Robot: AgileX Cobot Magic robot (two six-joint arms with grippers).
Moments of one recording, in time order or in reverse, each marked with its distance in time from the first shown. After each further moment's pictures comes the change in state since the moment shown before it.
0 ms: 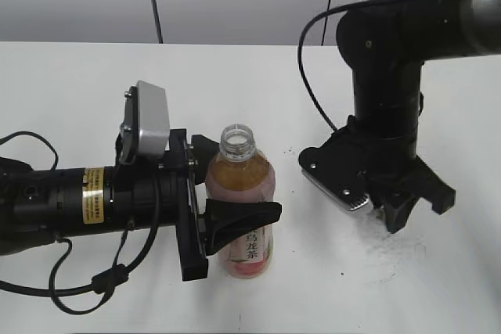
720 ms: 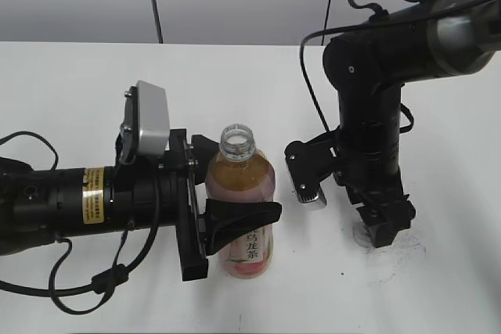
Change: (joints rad) left arm 0.000 0.000 0.000 0.000 0.000 0.000; right arm -0.001 0.086 0.003 0.009 -0.117 0.423
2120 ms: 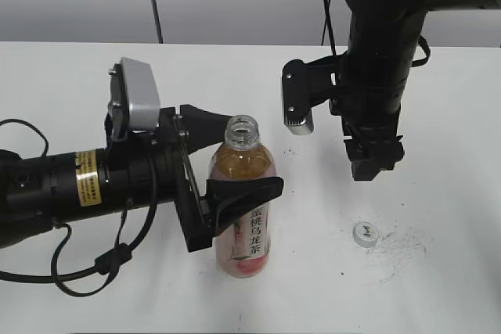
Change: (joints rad) left arm 0.000 -0.047 0.000 -0.099 0.011 0.007; right arm 0.000 -0.129 -0.117 -0.036 0.020 0.175
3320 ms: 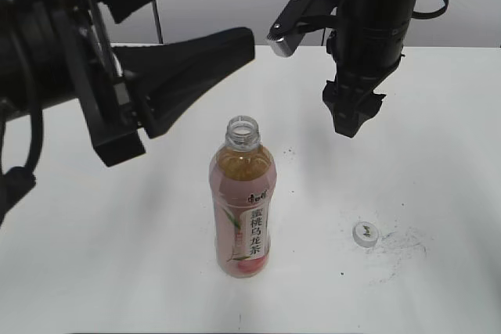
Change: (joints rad) left arm 0.000 -0.528 0.001 0.004 0.136 -0.134; right arm 0.000 0.000 -0.203 -0.003 0.144 0.426
